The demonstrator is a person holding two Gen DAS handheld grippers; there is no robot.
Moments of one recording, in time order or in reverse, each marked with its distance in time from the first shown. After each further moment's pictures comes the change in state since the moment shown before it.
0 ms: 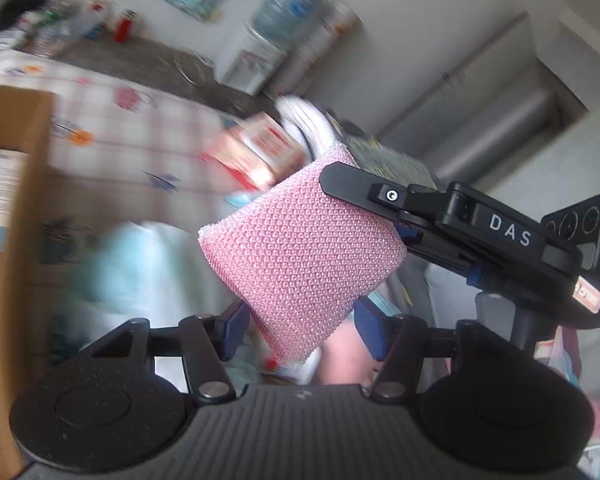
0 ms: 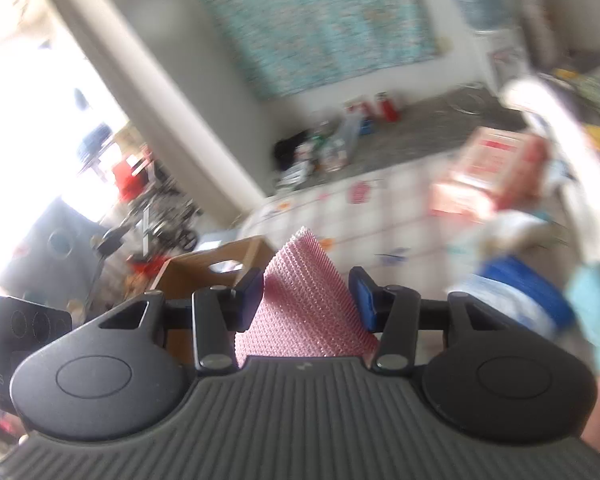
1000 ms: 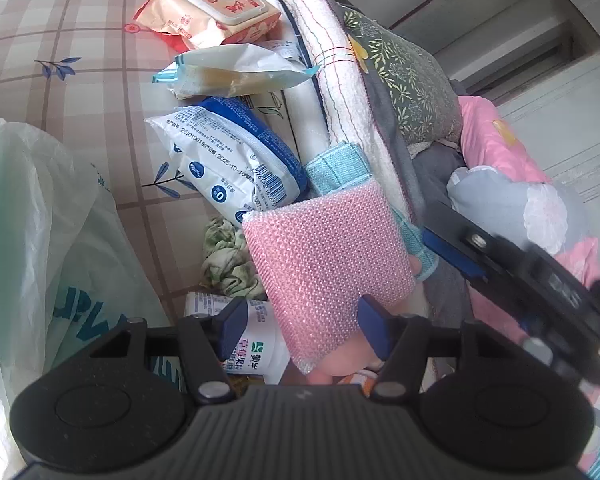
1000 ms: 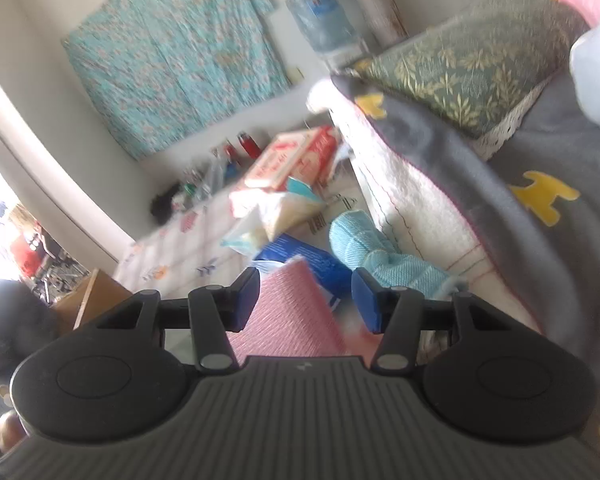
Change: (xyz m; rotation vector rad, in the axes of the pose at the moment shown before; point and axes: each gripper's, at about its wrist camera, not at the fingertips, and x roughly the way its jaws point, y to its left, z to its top) left arm 0.192 -0.035 -0.035 0.054 0.329 -0.047; right arm -0.075 -0.175 -0.086 0.238 -0.156 -0.355
